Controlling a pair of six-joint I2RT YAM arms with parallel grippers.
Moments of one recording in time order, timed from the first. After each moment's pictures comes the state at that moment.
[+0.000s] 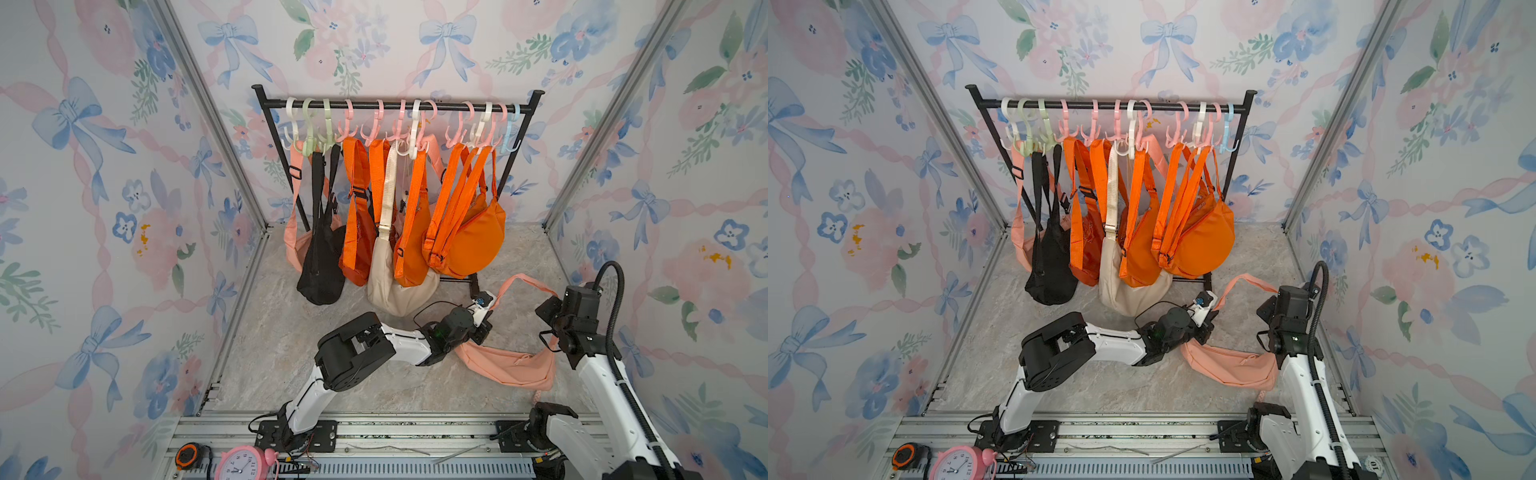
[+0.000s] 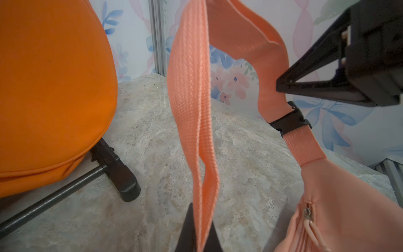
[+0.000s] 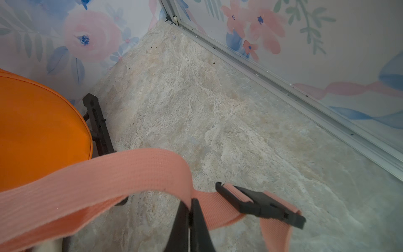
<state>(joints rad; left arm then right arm) -1.12 2.15 1.24 0.70 -0.17 -0.11 -0.14 0.92 0.64 -0.39 0.18 0.59</state>
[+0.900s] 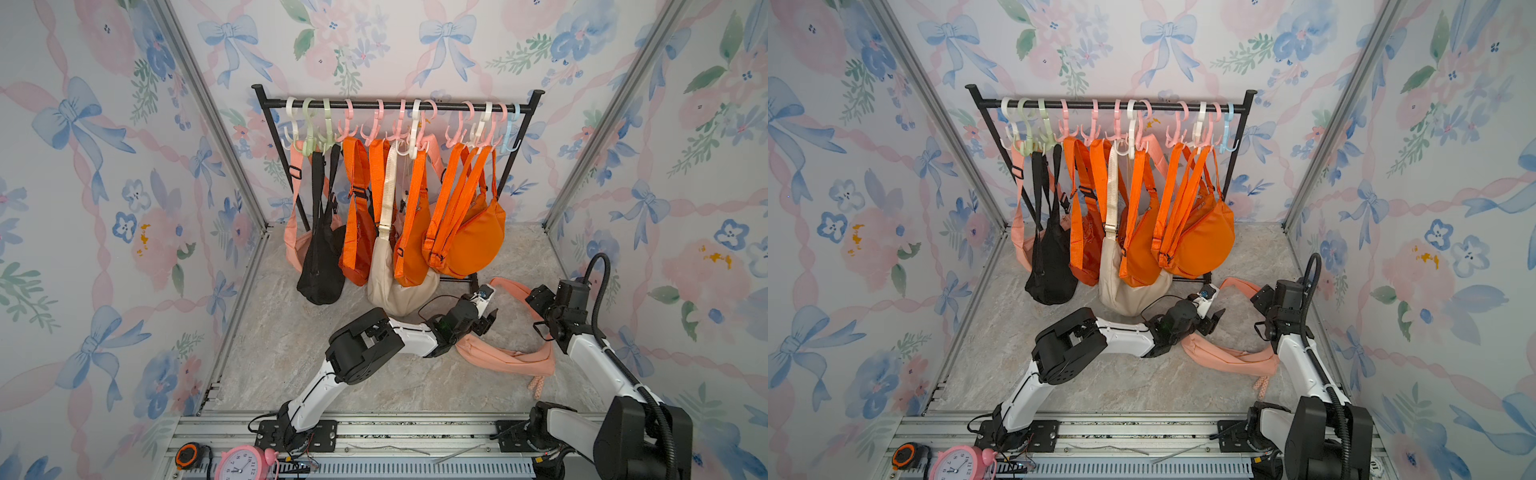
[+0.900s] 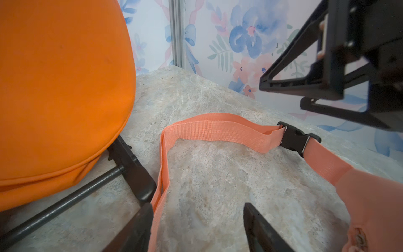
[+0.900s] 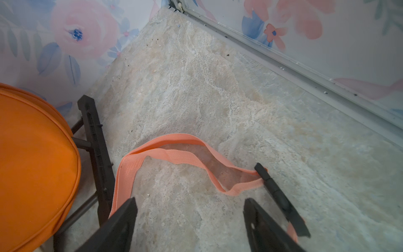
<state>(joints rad) -1.08 2.21 1.35 0.63 -0.23 -0.08 -0.18 1.14 0.60 -0.12 0.09 0.60</state>
